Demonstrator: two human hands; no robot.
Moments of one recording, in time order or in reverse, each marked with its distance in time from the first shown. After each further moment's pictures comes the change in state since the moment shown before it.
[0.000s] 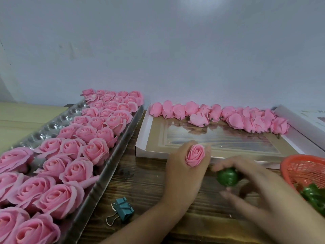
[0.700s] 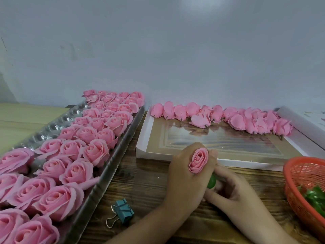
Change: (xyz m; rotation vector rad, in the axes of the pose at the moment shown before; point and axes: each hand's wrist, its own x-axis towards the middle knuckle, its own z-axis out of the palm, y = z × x) left_hand -0.005 0.009 -0.002 -0.055 -0.059 0.066; right_hand 0.013 0.021 0.060 0.763 0.002 0.248
